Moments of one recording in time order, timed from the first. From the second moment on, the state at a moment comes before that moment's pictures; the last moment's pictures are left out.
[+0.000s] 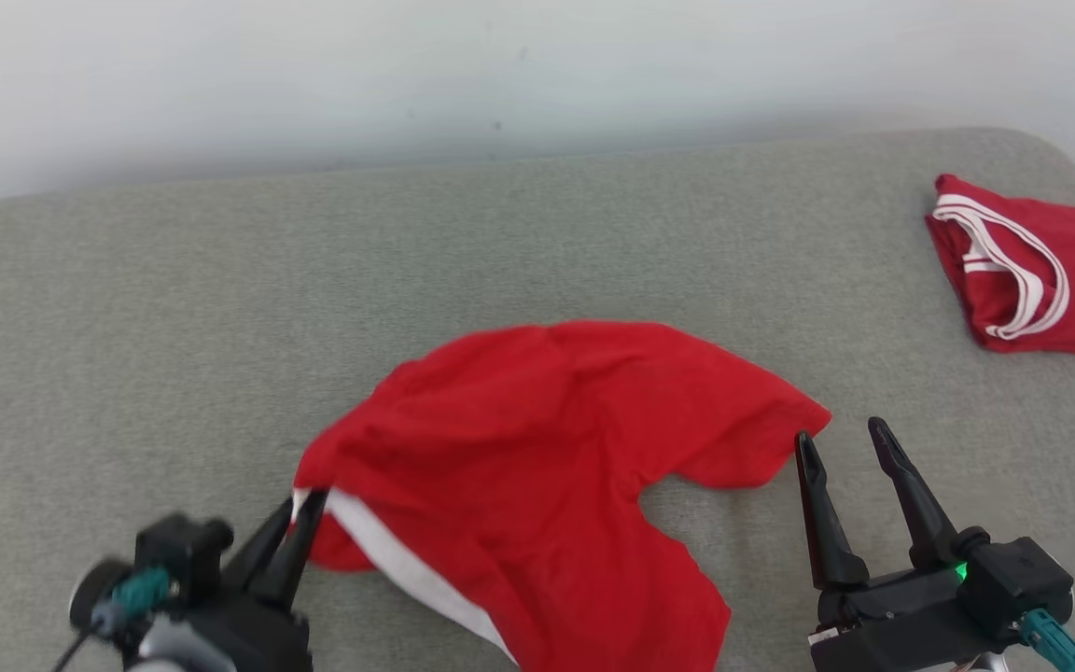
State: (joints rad) left arm -0.38 0.47 -0.62 0.36 -0.61 -0.06 -0.26; right arm -0.06 -0.11 0.13 0.07 0.22 0.13 -0.26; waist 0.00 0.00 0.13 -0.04
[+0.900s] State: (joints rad) left arm -0.05 0.24 -0.05 0.08 -0.37 -0.03 -0.26; right arm -0.01 -0.13 0.11 0.11 0.23 0.13 -0.26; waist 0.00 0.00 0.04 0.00
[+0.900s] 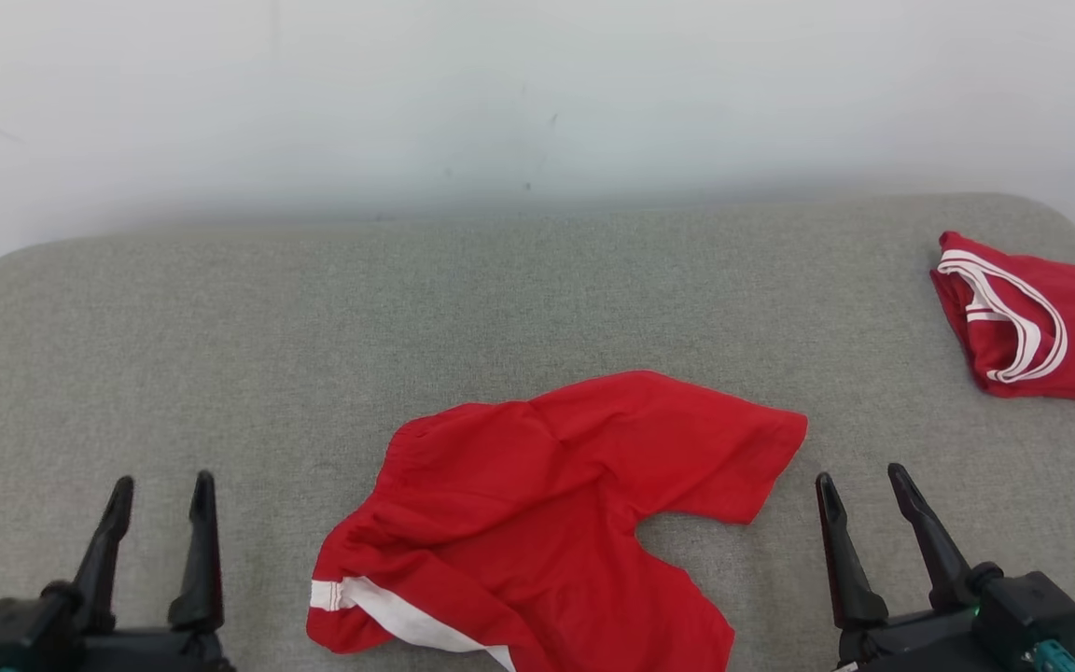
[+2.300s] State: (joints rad) left arm -0.01 0.13 0.04 0.12 -0.22 -0.13 -0.26; right arm -0.17 -0.09 0.30 0.70 0.31 0.13 -0.26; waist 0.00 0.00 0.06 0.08
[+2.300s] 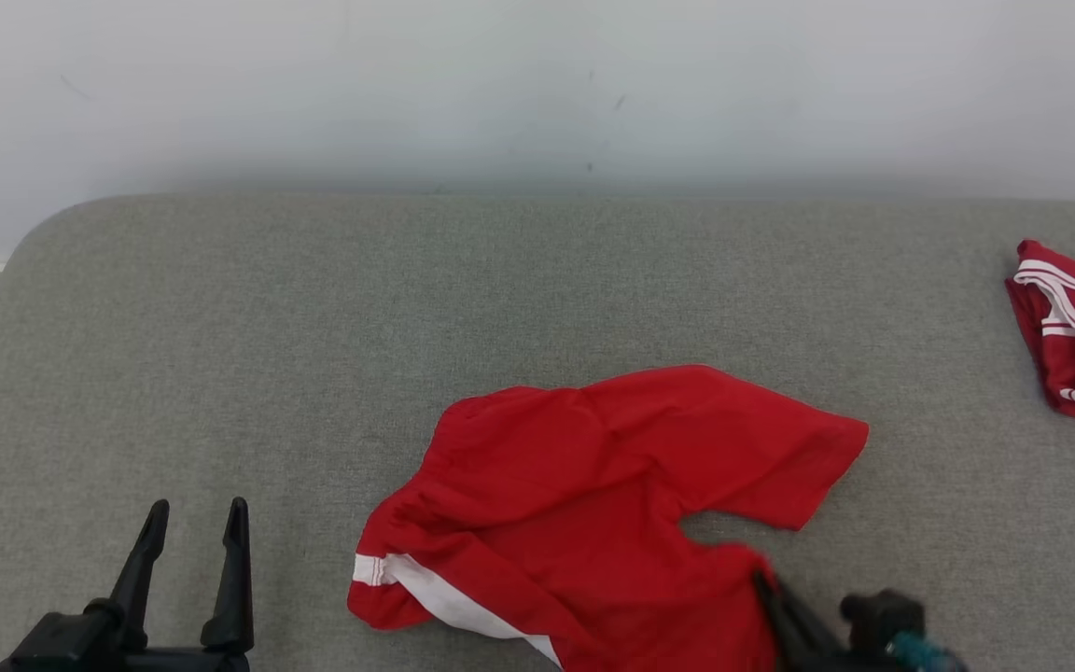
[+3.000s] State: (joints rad) left arm -0.06 0.12 0.00 0.15 -0.24 -0.13 -0.26; right arm -0.54 -0.27 0.27 0.85 0.32 0.13 -0.25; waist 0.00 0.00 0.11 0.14
